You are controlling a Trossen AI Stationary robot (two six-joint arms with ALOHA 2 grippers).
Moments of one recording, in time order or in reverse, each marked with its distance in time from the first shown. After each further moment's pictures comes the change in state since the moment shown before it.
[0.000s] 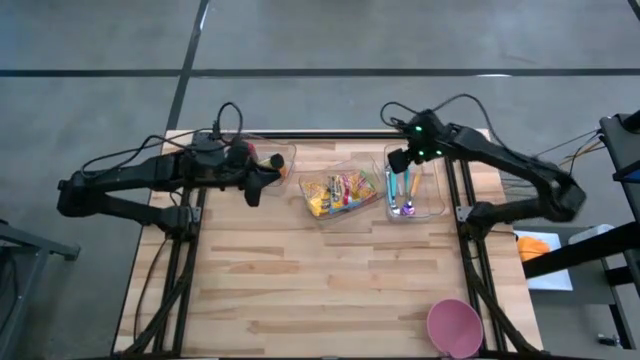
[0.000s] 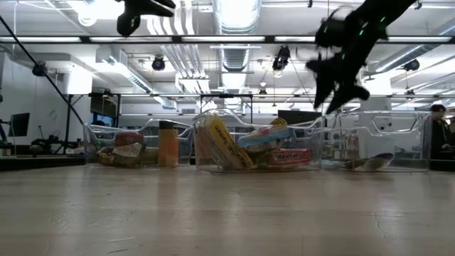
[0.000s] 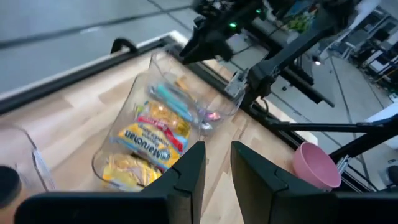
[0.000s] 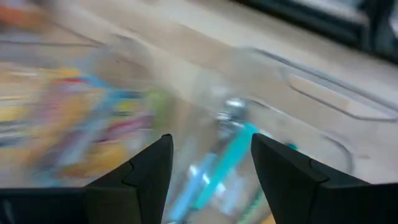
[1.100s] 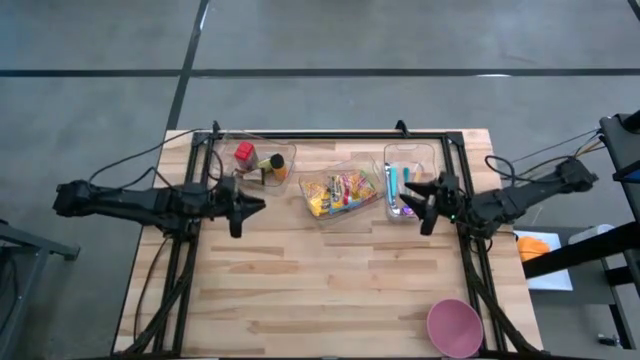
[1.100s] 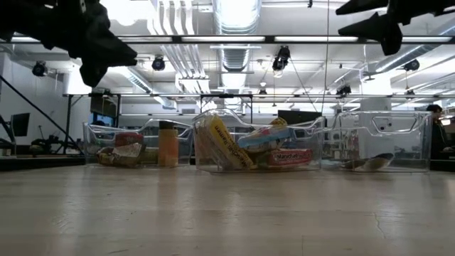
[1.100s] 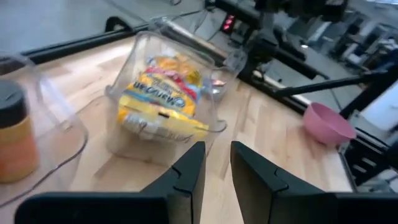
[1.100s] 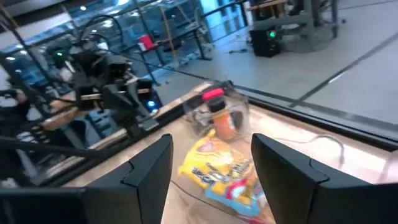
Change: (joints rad) left arm -0.180 -0.410 -0.637 0.321 -0.127 0.062; right arm 1.105 -0.655 -0.445 0.645 0.884 0.096
